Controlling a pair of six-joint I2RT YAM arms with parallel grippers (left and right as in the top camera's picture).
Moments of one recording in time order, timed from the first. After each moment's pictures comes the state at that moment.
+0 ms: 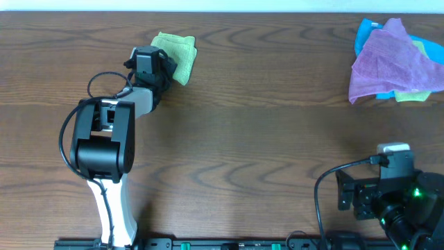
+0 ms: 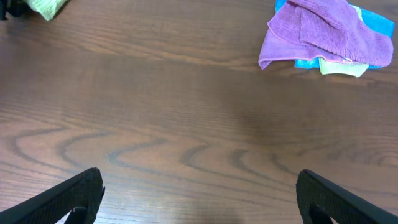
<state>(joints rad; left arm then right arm) -0.10 2.18 1.24 0.27 0.09 -1.17 -0.04 0.61 1.19 -1.32 -0.07 -0.11</state>
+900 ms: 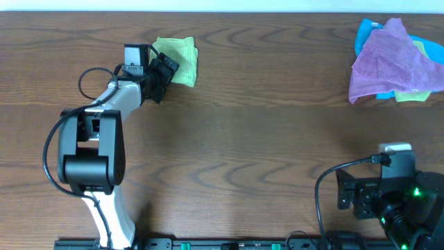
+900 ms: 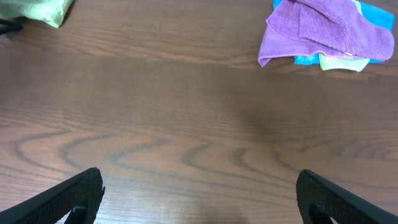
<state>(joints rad) -0.05 2.06 1.27 -0.13 0.32 -1.05 -0.04 0.62 1.19 -1.32 -0.06 -0.07</state>
